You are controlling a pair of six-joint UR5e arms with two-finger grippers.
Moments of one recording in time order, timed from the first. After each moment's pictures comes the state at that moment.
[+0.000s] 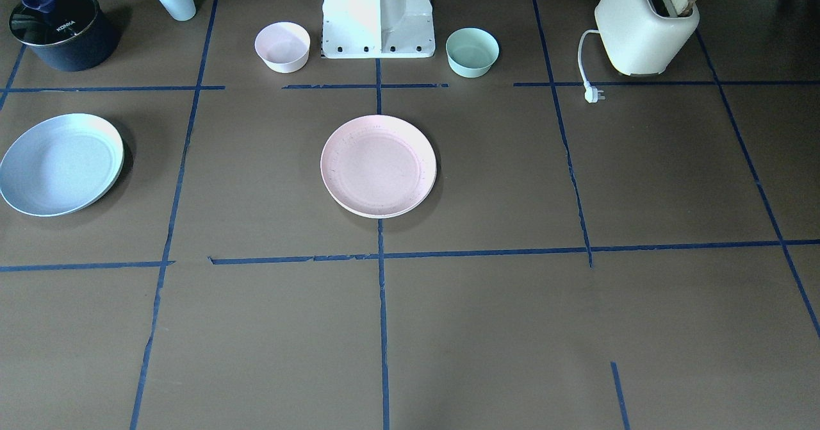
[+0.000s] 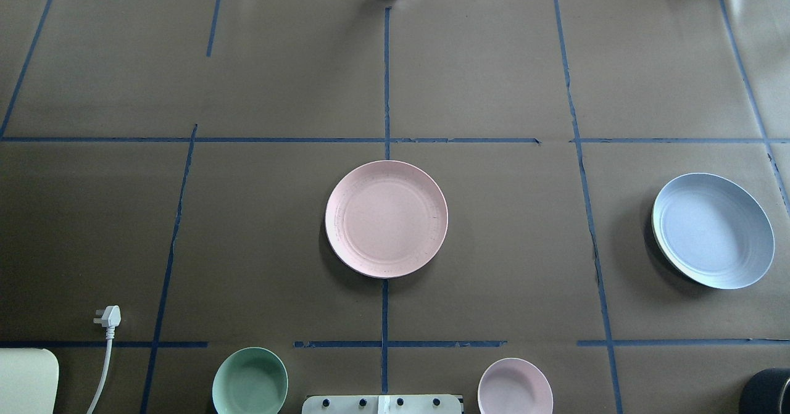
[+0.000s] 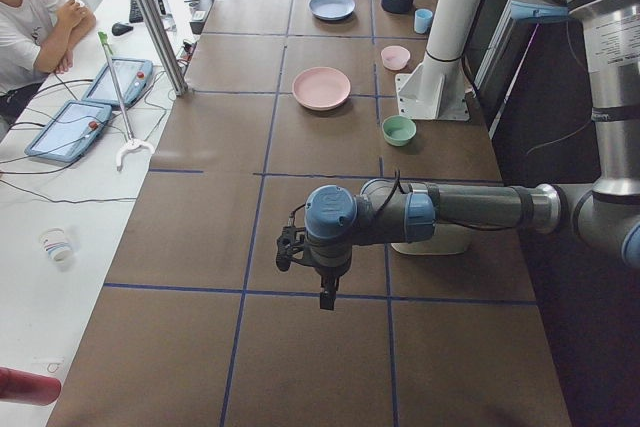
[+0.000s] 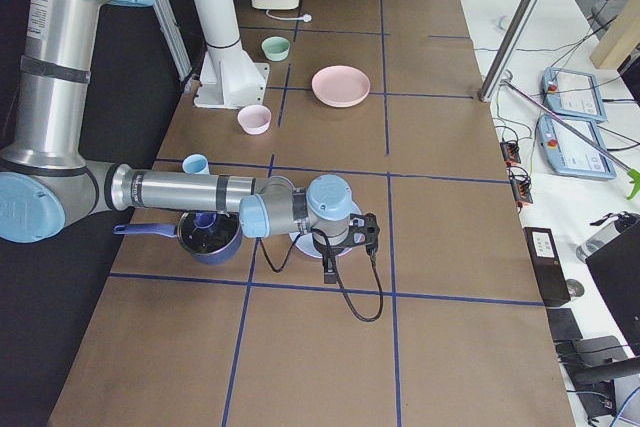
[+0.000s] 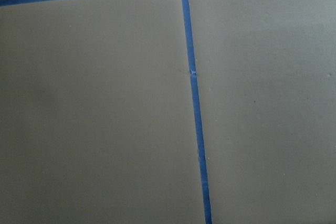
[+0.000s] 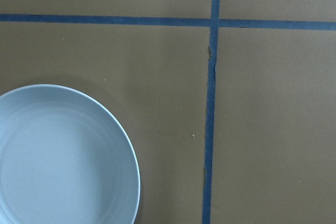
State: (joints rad) left arm -1.63 -1.30 -1.86 -1.47 -2.38 0.20; right arm 1.41 -1.80 1.72 -1.25 2.38 0.26
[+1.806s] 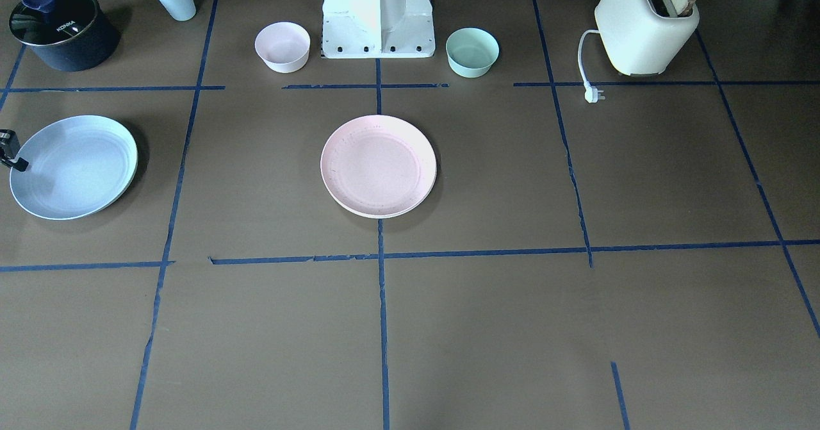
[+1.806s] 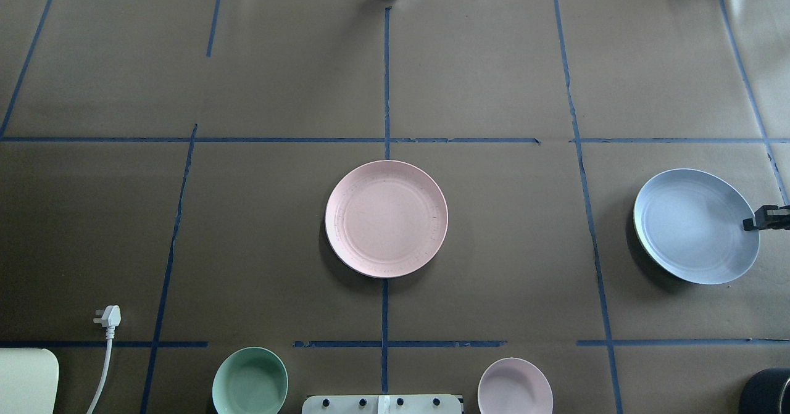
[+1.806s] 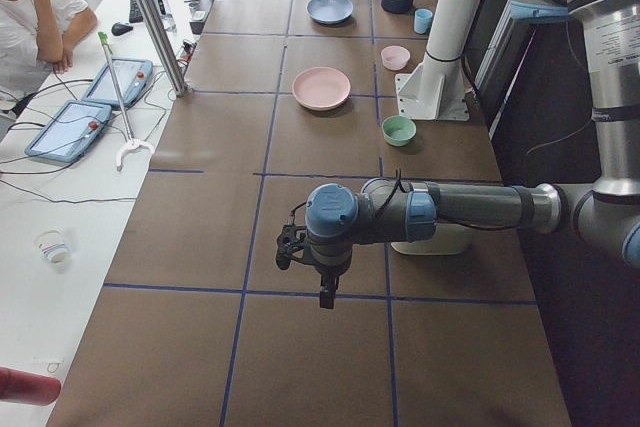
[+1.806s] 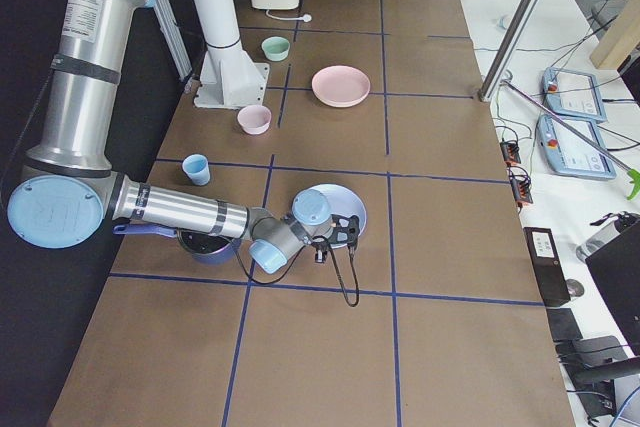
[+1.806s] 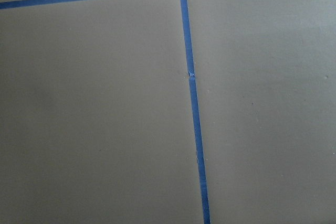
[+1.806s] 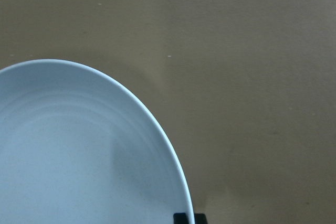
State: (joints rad) left arm -1.63 -1.30 -1.87 -1.47 -2.38 0.20; right arm 1.09 -1.80 1.52 -0.60 2.31 0.86
